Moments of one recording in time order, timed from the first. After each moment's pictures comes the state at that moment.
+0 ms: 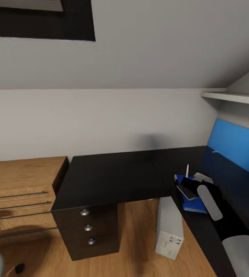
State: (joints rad) left arm 0.23 0.01 -0.11 -1.00 0.33 -0.08 0.28; right arm -0.63 -0.22 0.05 -1.15 -0.76 0.63 -0.46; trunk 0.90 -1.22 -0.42
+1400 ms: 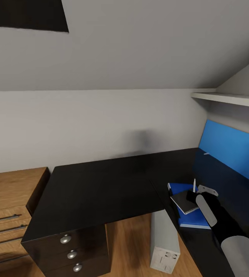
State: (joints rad) left arm 0.23 0.01 -0.11 -0.97 0.32 -0.08 0.28; right arm -0.64 -0.22 0.04 -0.92 -0.59 0.58 -0.46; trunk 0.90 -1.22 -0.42
